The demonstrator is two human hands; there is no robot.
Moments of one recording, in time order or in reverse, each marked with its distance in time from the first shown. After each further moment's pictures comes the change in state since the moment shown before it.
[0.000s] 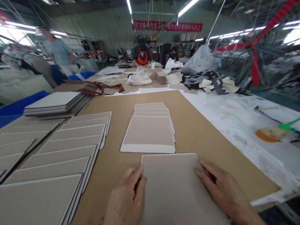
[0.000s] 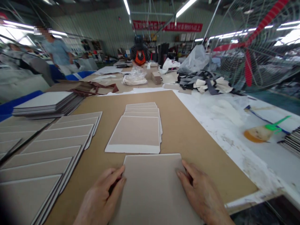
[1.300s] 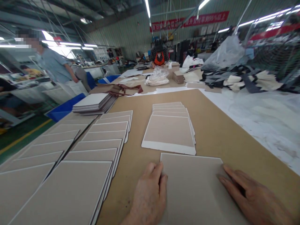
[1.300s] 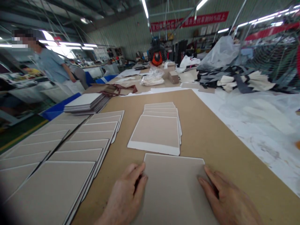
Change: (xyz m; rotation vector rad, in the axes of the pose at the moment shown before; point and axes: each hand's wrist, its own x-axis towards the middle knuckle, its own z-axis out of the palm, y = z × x) left_hand -0.006 0.016 -0.002 0.053 -0.057 -0.075; right_hand 0.003 0.035 0.021 -0.215 0.011 -0.063
